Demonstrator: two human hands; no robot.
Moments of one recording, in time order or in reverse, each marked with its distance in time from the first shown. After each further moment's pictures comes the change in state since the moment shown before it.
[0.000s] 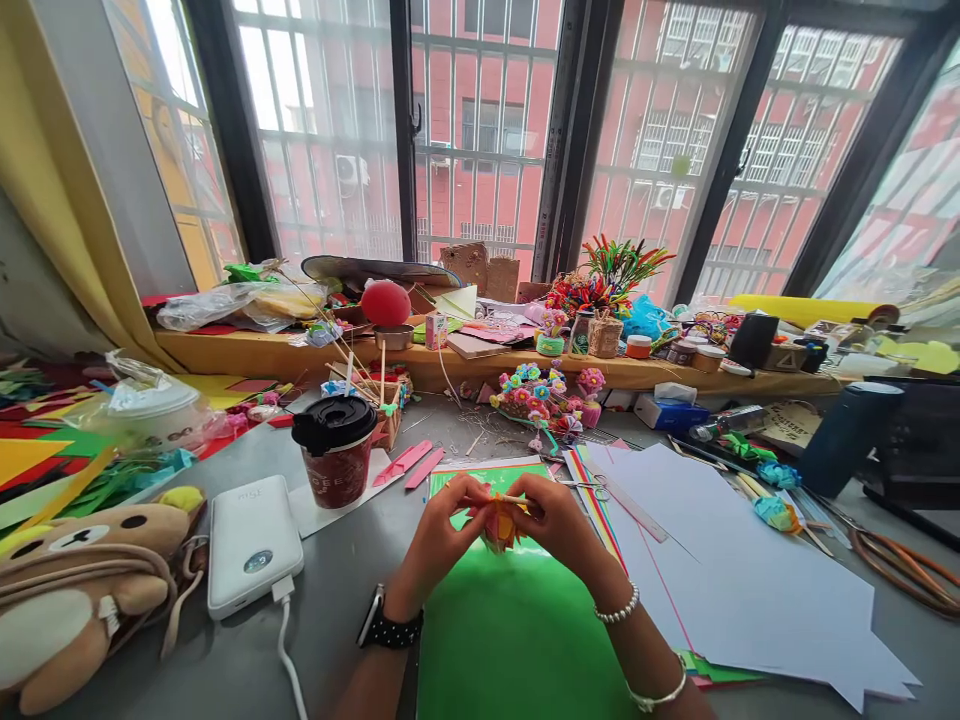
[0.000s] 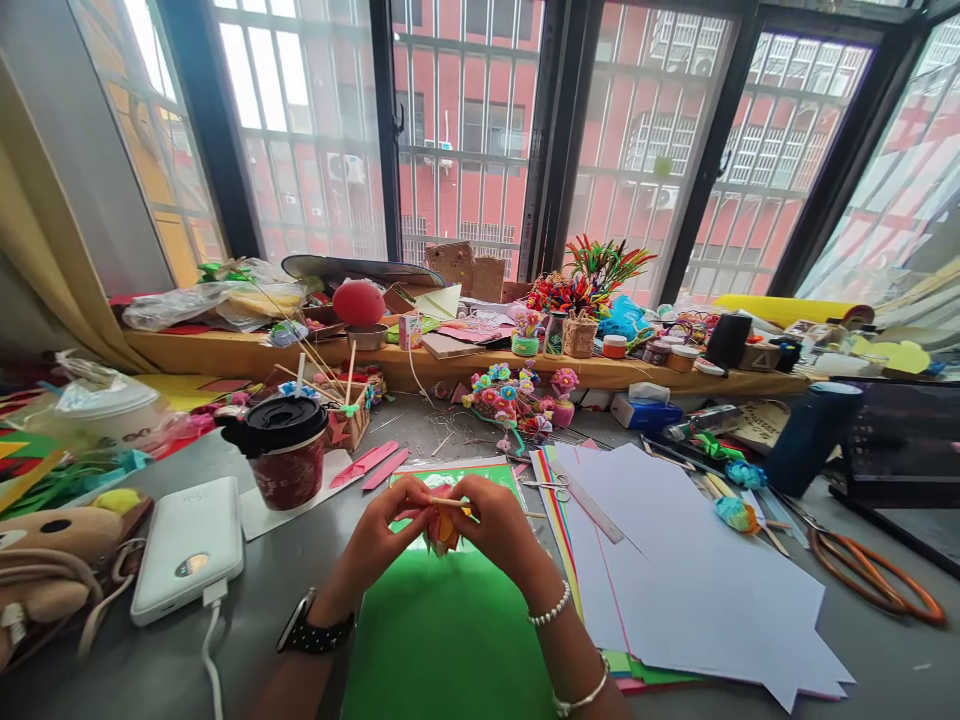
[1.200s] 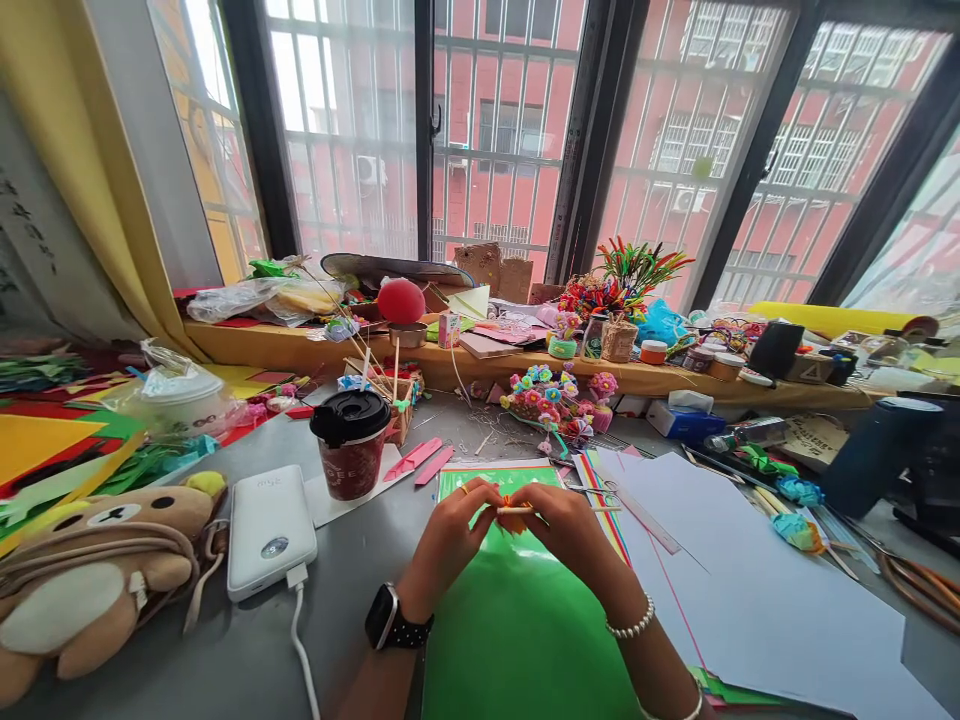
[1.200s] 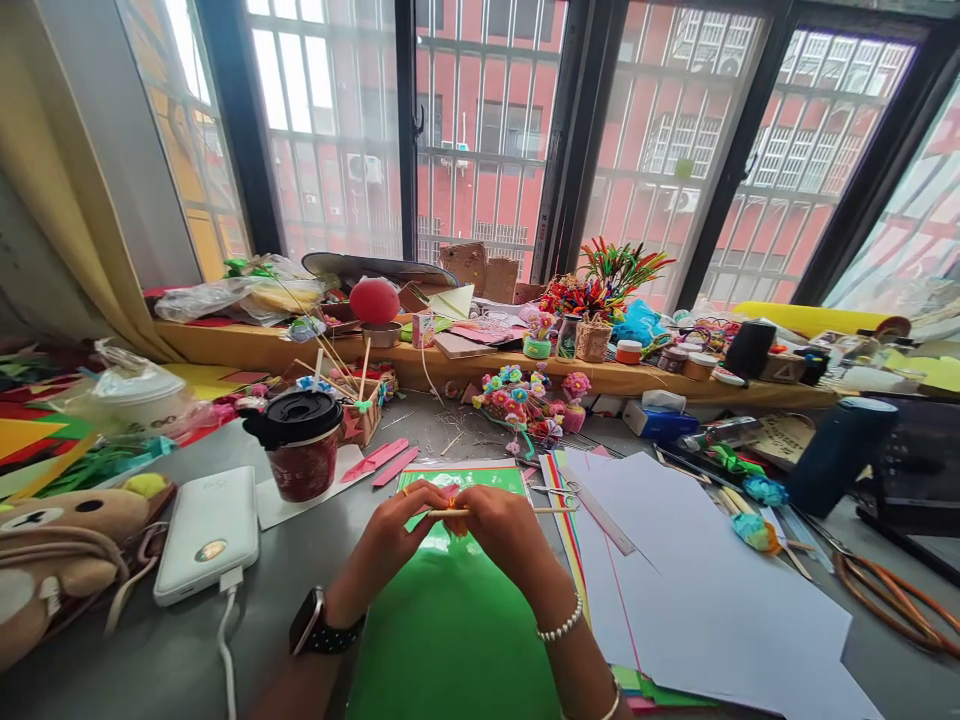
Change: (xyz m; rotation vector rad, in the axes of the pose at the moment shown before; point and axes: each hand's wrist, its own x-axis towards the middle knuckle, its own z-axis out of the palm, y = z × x) left_hand -0.002 -0.005 0.001 0.364 -0.022 0.178; right_hand -0.003 0.002 -0.001 -0.310 -0.001 -0.154
